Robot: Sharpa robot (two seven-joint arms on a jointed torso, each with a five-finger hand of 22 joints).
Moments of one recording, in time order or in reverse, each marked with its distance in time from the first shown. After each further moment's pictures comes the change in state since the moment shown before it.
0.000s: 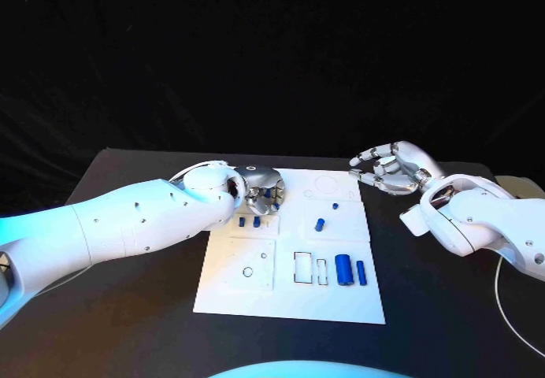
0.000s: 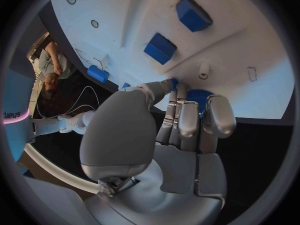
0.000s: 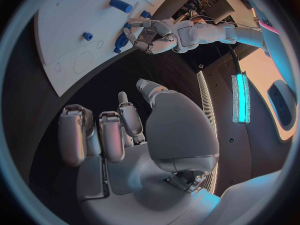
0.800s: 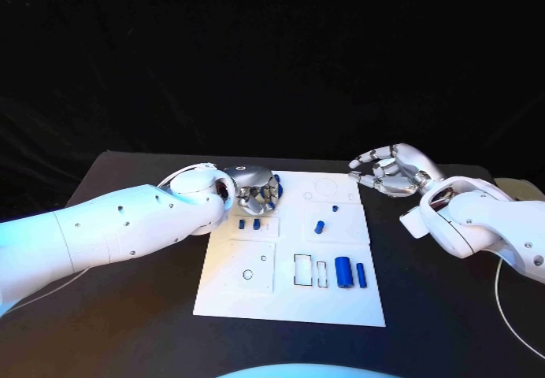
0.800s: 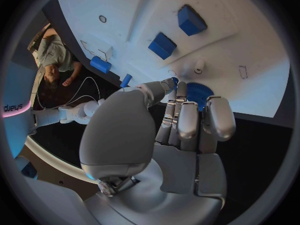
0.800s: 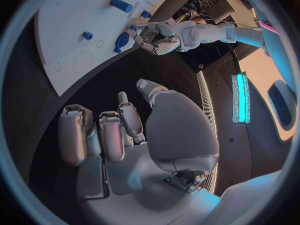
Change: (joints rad) left arm -0.009 -0.067 0.021 0.059 0.065 -0.059 0.007; left_hand -0.021 0.006 0.024 -0.044 -0.001 0.061 -0.003 -0.057 0.008 0.103 -0.006 -0.147 -0.028 0.014 -0.007 0.001 -0.011 0.000 0.012 -0.005 0.014 0.022; right arm 0.000 0.000 0.000 -0.002 0.000 0.000 0.000; right_hand 0.000 0.000 0.000 0.000 0.000 0.000 0.000 0.000 0.000 0.000 0.000 0.000 0.002 0.000 0.000 0.000 0.000 0.000 0.000 0.000 0.000 0.001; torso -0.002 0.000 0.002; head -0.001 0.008
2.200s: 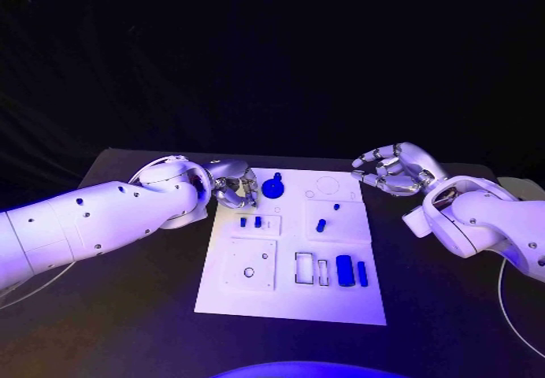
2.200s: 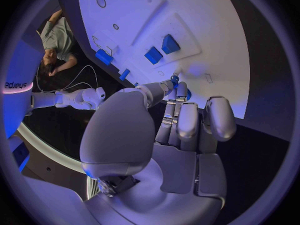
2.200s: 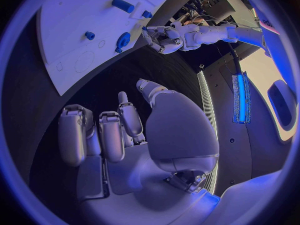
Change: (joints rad) left arm 0.001 -0.129 0.036 0.063 0.124 0.060 -0.014; left_hand -0.025 -0.005 -0.006 0.006 0.000 0.005 0.002 -0.015 0.004 0.011 0.003 -0.027 0.000 0.000 0.000 0.000 -0.012 -0.009 0.000 0.000 0.000 -0.002; right arm -0.001 -0.001 0.000 -0.003 0.000 0.000 0.000; right_hand 0.000 0.000 0.000 0.000 0.000 0.000 0.000 0.008 0.000 0.000 0.000 0.000 -0.001 0.000 0.000 0.000 0.000 0.000 0.000 0.000 0.000 -0.001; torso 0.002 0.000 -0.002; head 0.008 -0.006
